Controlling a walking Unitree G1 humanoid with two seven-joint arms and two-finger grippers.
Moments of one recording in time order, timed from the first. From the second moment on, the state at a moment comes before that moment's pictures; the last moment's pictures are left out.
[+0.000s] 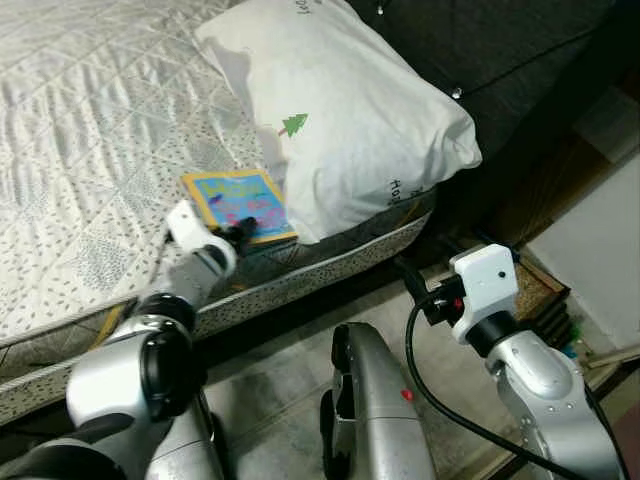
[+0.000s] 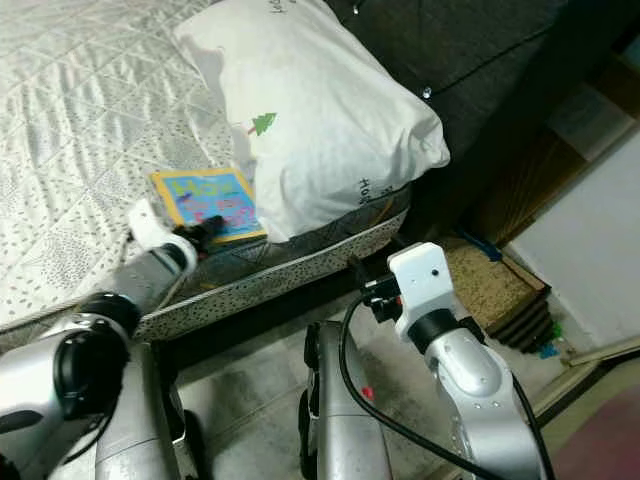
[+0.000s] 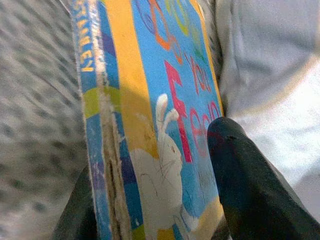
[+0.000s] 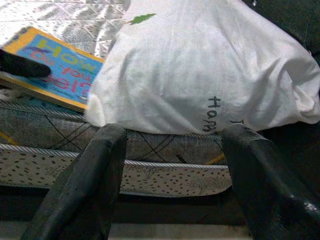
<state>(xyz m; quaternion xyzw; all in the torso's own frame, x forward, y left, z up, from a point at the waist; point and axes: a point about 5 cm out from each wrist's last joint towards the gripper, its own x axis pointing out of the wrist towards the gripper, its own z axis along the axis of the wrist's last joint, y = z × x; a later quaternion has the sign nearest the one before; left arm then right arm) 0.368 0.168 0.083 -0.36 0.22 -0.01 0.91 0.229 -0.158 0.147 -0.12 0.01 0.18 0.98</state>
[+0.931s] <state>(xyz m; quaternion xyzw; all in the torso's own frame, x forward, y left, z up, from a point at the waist) 0.371 0.189 0.088 -0.06 0.28 0.07 0.96 0.257 -0.148 0.140 -0.12 -0.02 0.20 0.97</state>
